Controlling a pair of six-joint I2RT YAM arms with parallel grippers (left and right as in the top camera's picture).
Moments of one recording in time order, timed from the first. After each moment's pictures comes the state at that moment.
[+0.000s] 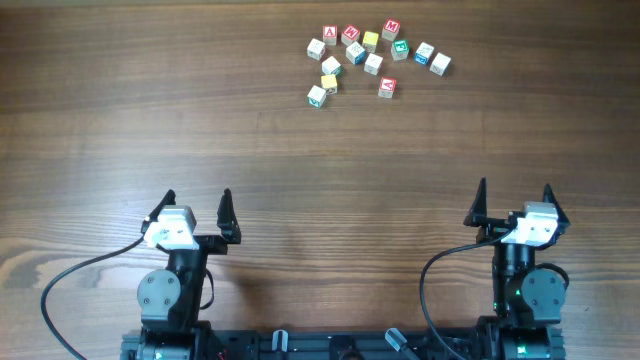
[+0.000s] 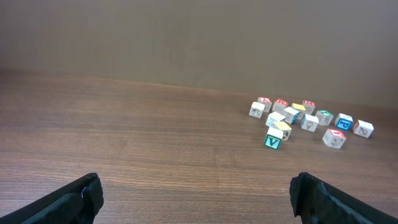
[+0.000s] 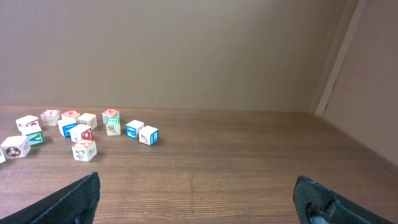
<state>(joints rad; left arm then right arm) -0.05 0.01 0.02 -0.08 0.00 -0.15 0.00 0.02 0.01 0.02 0.14 -0.10</state>
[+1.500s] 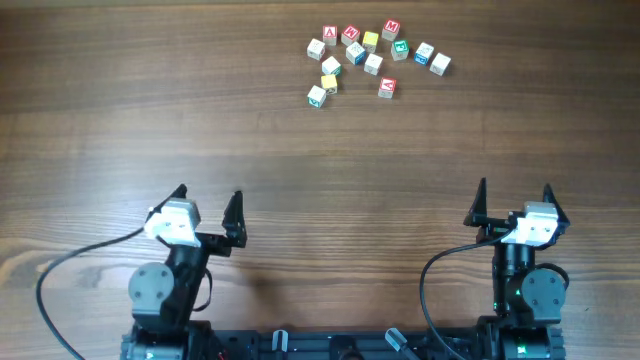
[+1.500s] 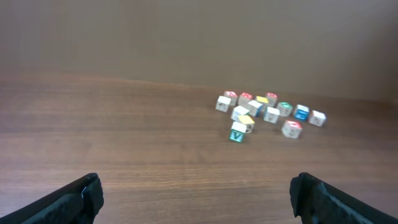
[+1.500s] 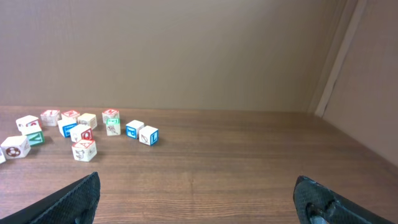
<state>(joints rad) -0.05 0.14 0.15 -0.13 0.15 -0.17 0.00 0.02 0.01 0.02 0.14 -0.10</state>
